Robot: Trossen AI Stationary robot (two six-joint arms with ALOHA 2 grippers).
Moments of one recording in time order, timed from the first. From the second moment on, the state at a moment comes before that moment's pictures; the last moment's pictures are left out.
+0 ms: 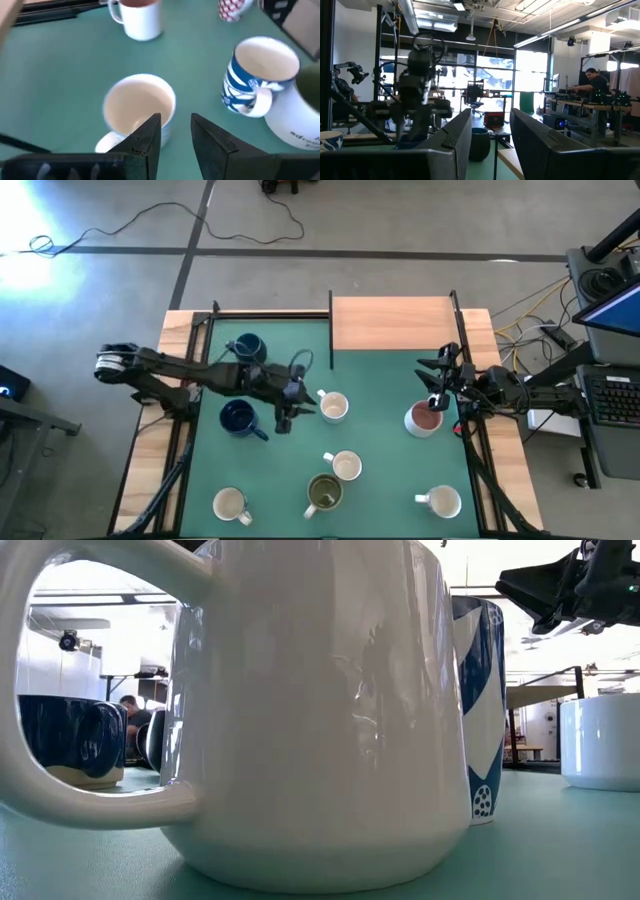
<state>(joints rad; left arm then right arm) -0.03 1.41 0.90 -0.09 0.09 0.14 -0.05 0.10 0.01 0.42 0.18 -0.15</state>
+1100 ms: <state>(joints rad) -0.07 1.70 1.12 -0.24 0.02 0.22 -0.05 0.10 0.01 0.42 0.18 -0.15</state>
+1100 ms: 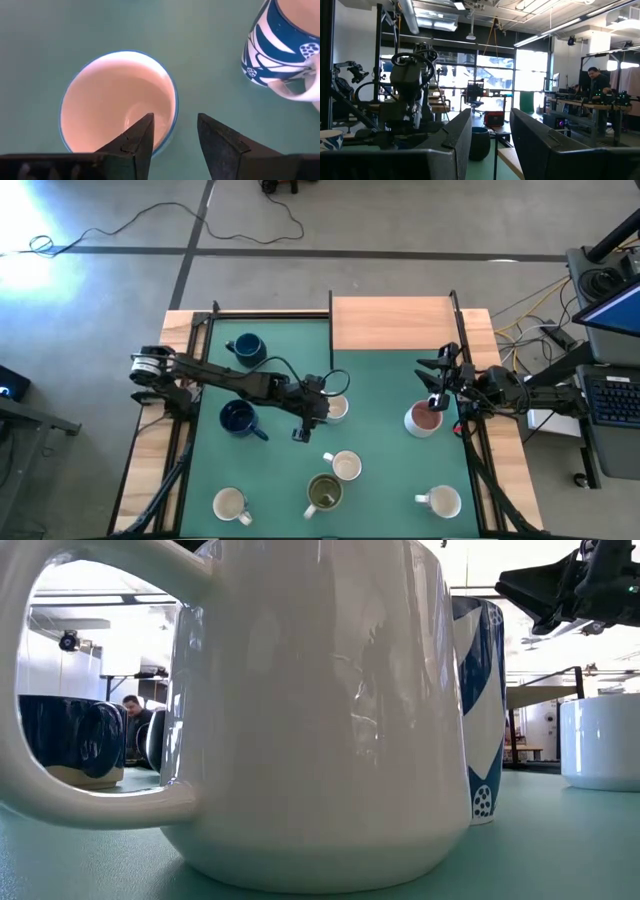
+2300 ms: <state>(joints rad) -0.04 1.93 1.42 -0.43 0.02 0.43 -0.05 0.10 0.01 0.40 0.18 -0.15</state>
